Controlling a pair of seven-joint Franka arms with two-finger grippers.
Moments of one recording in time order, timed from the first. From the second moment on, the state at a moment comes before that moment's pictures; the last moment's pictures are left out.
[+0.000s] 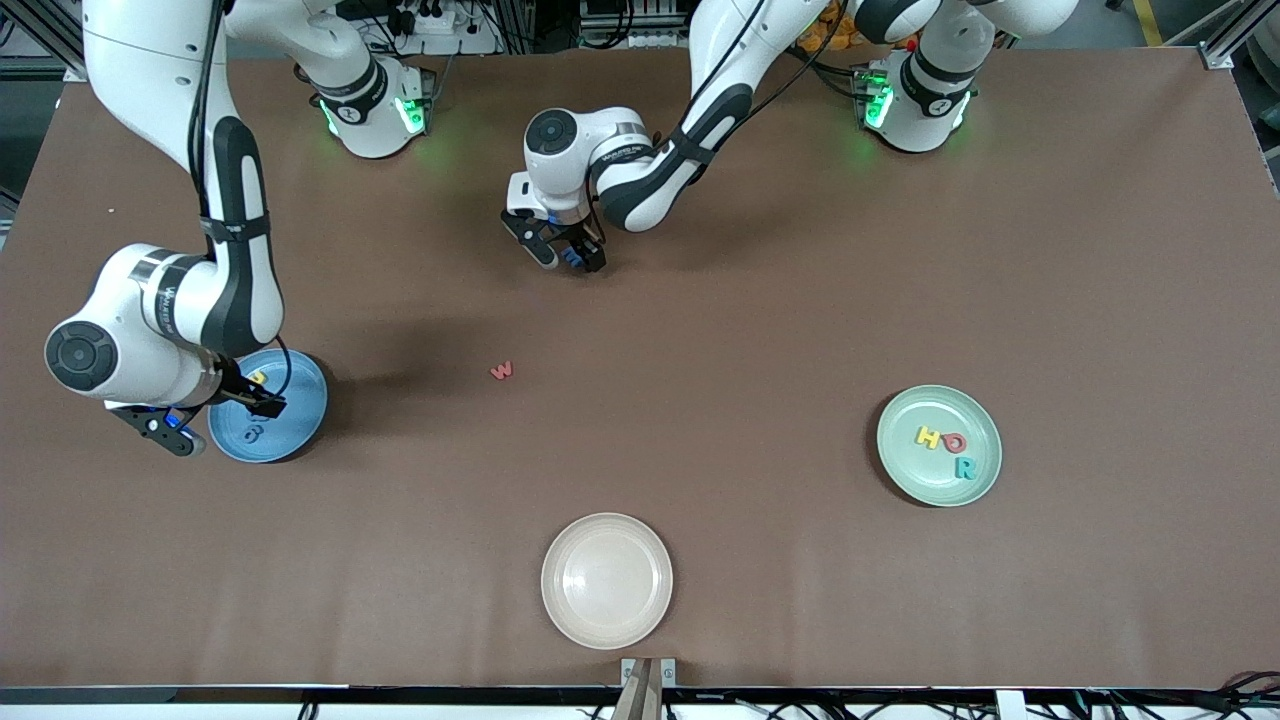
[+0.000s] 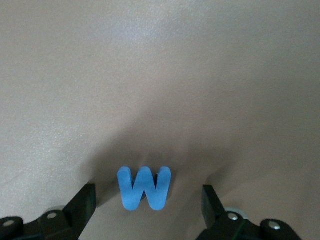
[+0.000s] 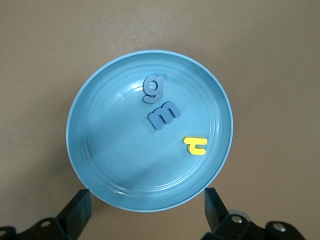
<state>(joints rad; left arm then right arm) -0.97 0.86 -0.24 -1.52 0.18 2.38 -0.39 0.61 0.53 -0.76 -1.90 0.26 2.09 0.32</state>
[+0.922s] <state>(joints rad) -0.93 0.82 -0.20 -1.49 0.18 2.36 -0.34 0.70 0.53 -0.72 -1.90 0.38 2.08 0.50</state>
